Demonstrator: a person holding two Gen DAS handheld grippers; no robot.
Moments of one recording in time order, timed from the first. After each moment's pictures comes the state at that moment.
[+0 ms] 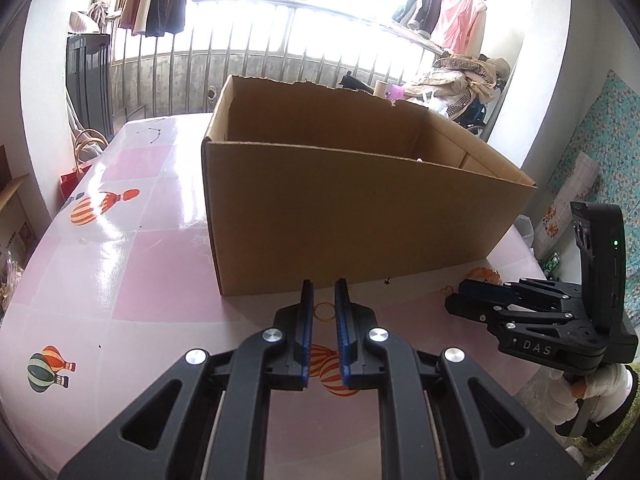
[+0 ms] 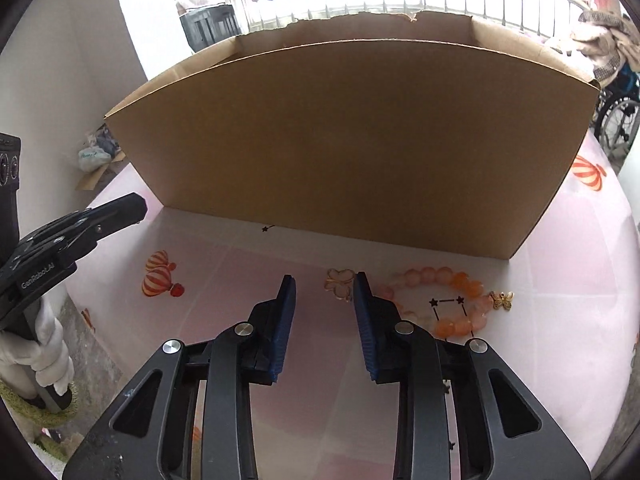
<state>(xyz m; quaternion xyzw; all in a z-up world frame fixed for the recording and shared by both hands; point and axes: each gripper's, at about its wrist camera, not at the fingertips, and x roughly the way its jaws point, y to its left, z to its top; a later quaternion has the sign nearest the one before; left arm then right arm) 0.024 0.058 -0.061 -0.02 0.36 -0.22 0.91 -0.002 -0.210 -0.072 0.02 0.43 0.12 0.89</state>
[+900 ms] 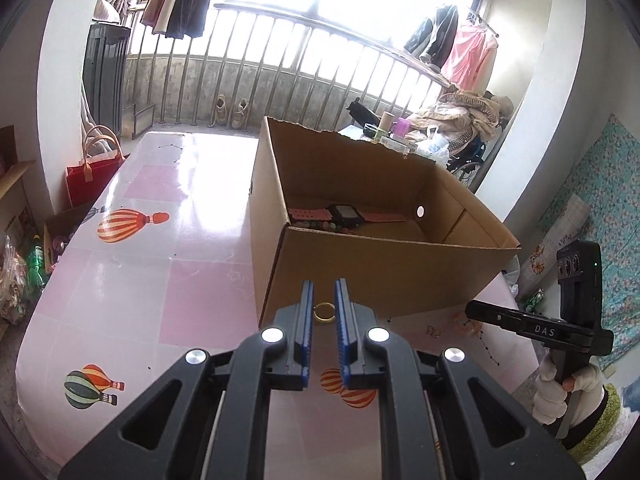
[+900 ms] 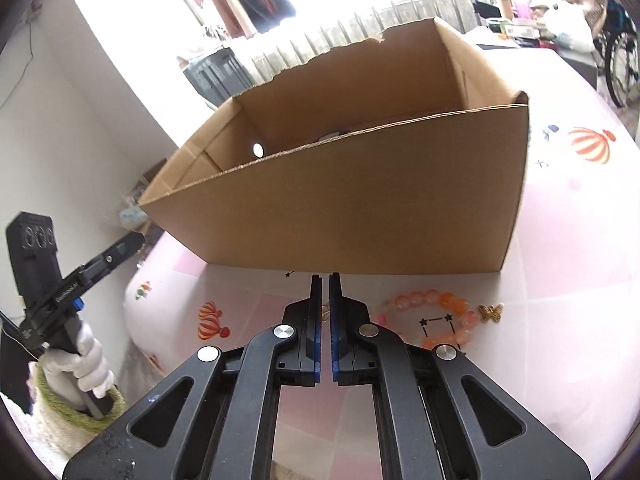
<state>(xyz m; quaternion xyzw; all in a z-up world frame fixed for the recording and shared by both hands) 0.029 0.098 -0.024 -0.09 0.34 -0.22 0.91 -0.012 -0.240 -0.045 0.17 0.41 0.18 0.88</state>
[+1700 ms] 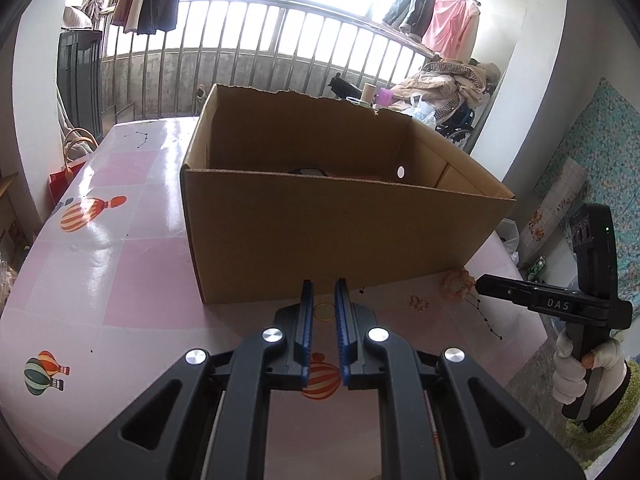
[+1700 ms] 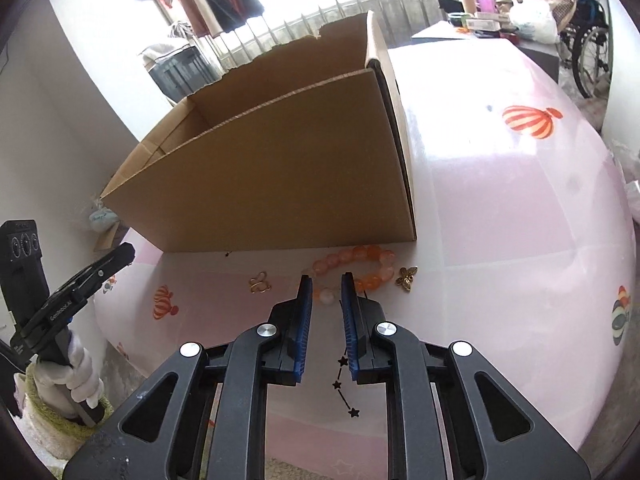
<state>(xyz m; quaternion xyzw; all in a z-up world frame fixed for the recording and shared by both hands) 0.020 0.047 -0.049 -0.04 0.36 -0.24 0.90 -0.009 -0.282 -0.043 0.14 0.43 0.11 0.89</state>
